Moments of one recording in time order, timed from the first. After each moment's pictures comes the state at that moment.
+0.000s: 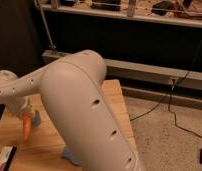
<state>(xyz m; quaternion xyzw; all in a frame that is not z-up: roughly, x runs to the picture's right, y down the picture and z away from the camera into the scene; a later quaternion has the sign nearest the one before) -0.369 0.134 0.738 -0.24 0.15 0.62 0.73</state>
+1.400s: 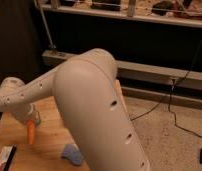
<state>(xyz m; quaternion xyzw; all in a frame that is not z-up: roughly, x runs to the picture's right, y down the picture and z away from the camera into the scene) -0.349 0.154 0.725 -0.26 0.10 0.57 0.78</state>
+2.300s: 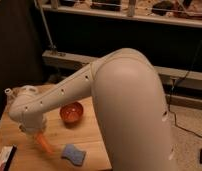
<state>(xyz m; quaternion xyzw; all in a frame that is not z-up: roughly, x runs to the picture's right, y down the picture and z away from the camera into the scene) -0.296 0.204 0.686 -0.34 0.03 0.36 0.87</state>
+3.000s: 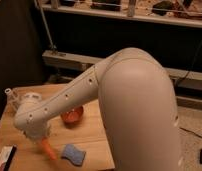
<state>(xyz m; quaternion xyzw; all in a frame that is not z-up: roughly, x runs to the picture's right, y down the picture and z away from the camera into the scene) -0.277 0.232 0.678 -0.33 0.04 0.36 0.87</state>
